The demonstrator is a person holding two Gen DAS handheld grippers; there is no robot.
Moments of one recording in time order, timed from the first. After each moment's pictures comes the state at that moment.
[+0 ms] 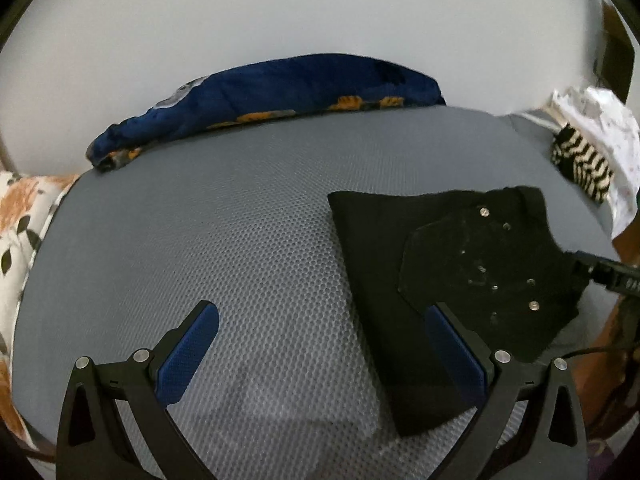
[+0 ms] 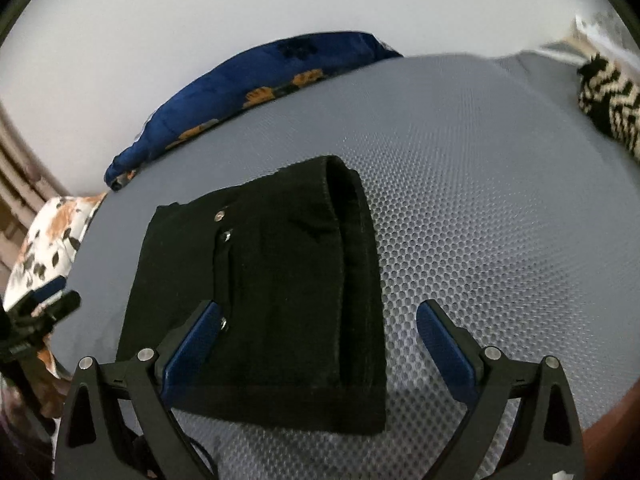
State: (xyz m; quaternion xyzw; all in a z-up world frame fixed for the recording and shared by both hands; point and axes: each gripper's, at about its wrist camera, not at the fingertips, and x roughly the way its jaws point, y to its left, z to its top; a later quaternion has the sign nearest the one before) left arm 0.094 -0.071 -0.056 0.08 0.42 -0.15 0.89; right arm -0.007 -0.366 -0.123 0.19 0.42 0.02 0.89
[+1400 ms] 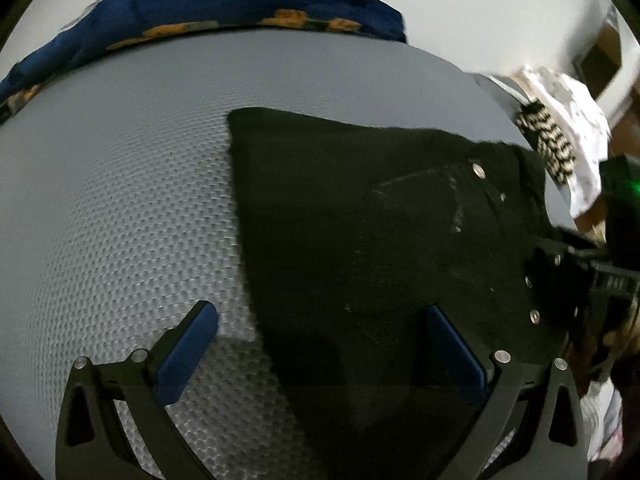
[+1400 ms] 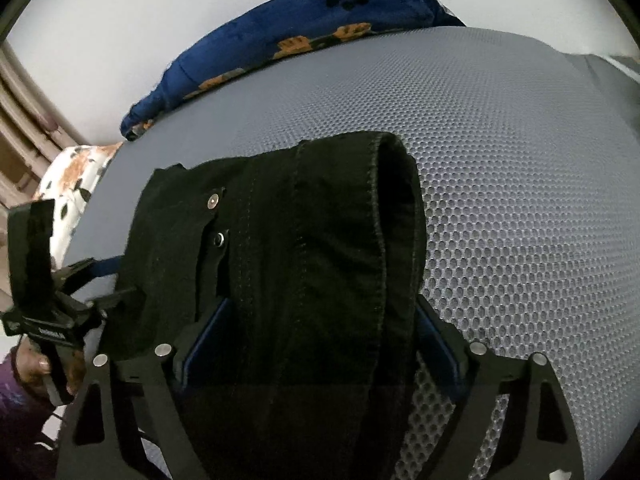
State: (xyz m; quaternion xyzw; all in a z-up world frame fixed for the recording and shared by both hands) left arm 0.151 -0.116 -0.131 0.02 0.53 -0.26 0.81; right arm 0.045 -0.360 -0.164 0.15 0.47 0.11 0.86
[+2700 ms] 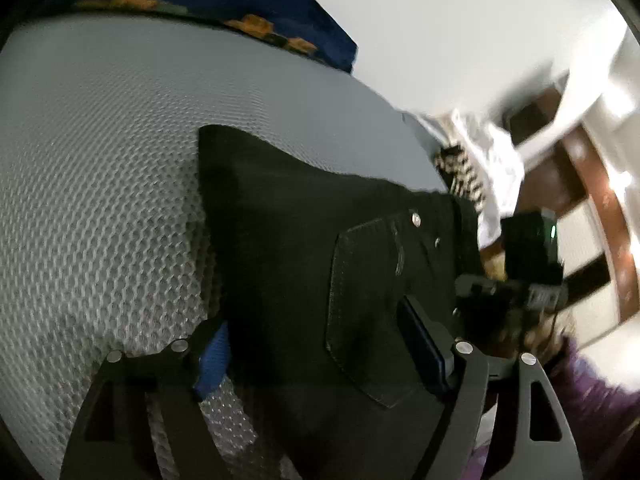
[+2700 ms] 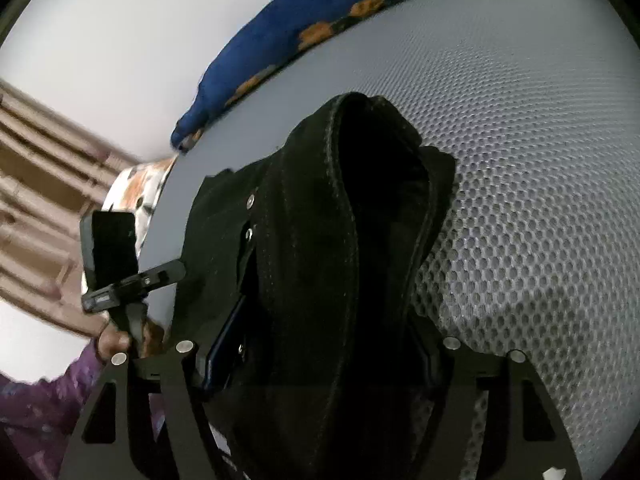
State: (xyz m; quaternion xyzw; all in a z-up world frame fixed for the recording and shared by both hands) left arm 0.195 -0.090 -0.136 -0.12 0.52 -0.40 0.75; right arm 0.047 -0.373 -0.182 0.26 0.49 0.22 0.80
